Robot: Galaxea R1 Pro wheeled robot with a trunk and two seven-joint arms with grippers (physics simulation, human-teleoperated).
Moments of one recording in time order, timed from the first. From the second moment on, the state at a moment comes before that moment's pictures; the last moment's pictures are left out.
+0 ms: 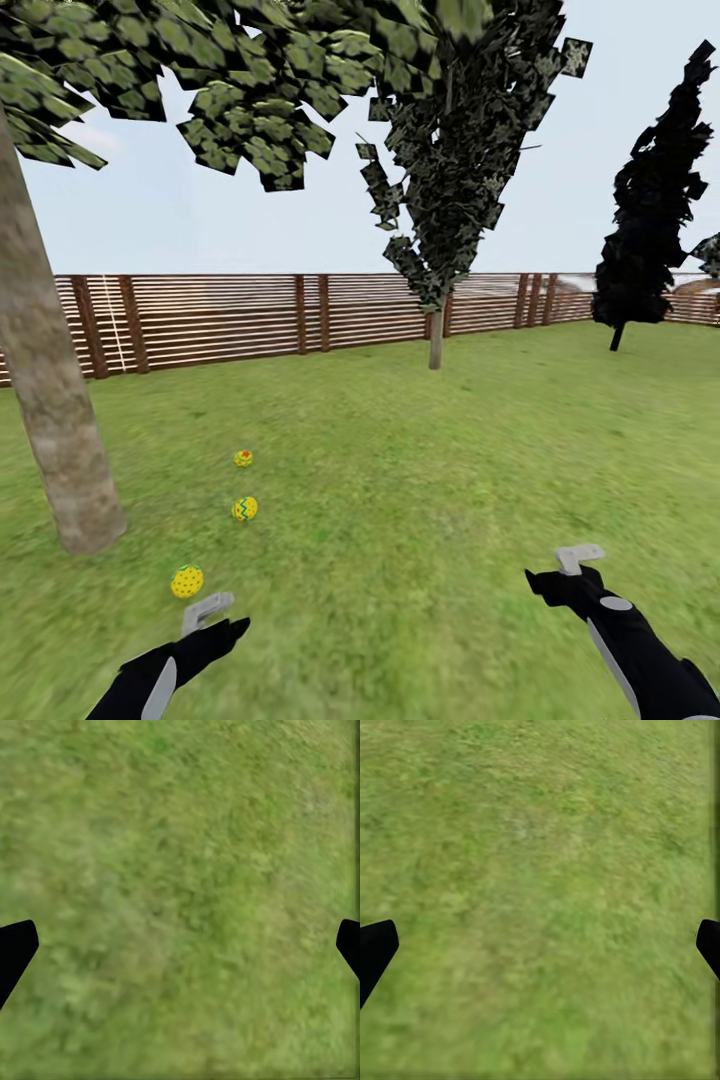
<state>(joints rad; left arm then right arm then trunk) -0.42 0.02 0.44 -0.55 -0.03 0.28 -0.30 -0.43 -0.26 -0.06 -0.76 0.07 0.21 0.13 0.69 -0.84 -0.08</state>
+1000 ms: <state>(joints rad) -0.42 0.02 0.43 -0.48 -0.04 0.28 -0.30 -0.43 -0.24 -0.05 -0.62 0.08 0.33 0.14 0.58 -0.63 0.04</state>
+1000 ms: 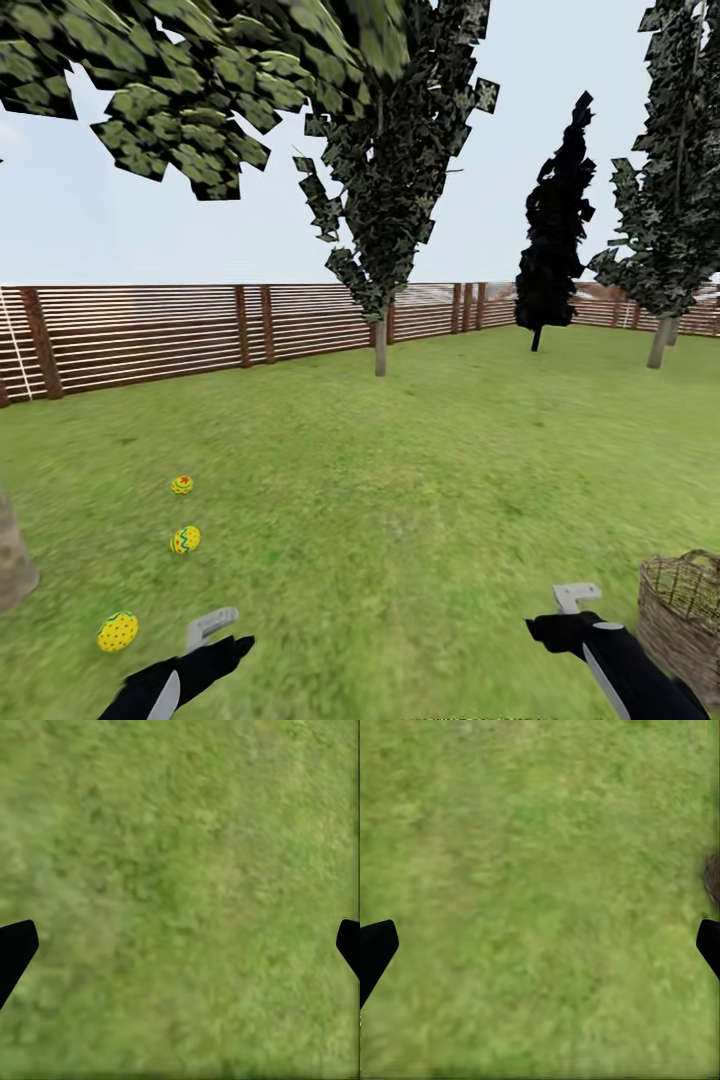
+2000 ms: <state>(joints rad) -0.42 0.03 0.44 -0.44 -0.04 0.29 -0.30 -0.43 -0.20 -0.01 -0.56 0.08 0.34 0.14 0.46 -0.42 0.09</state>
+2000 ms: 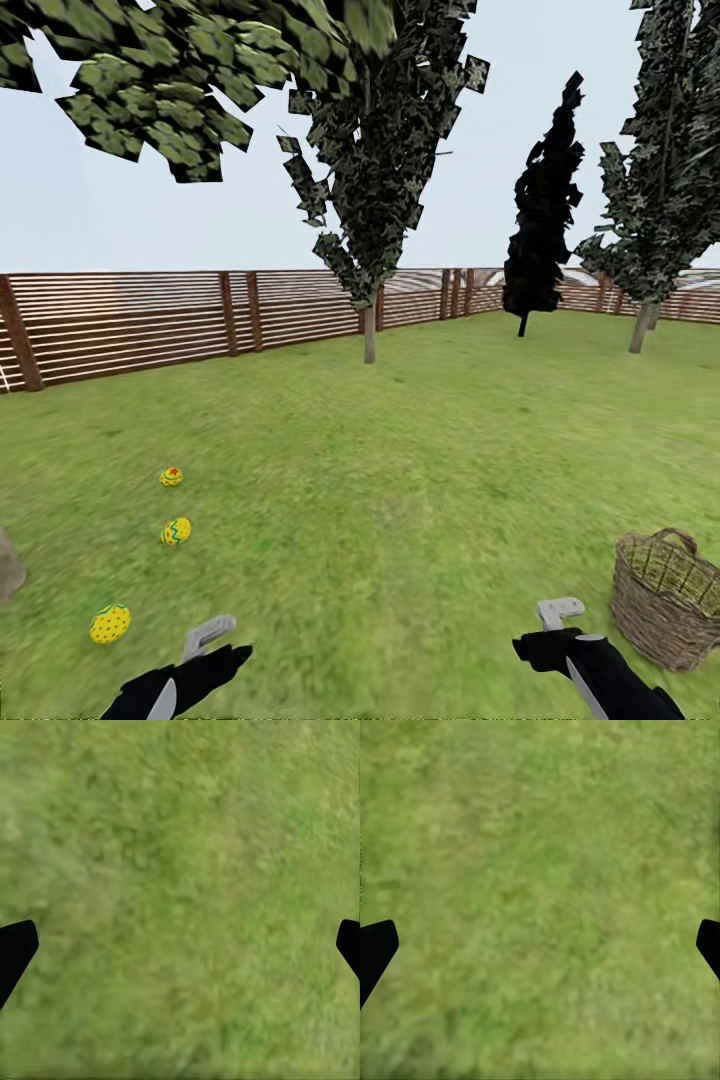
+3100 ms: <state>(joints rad) -0.42 0.06 0.43 -0.37 -0.04 0.29 -0.29 -0.43 -0.16 0.08 -0.55 0.08 0.34 0.14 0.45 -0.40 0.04</state>
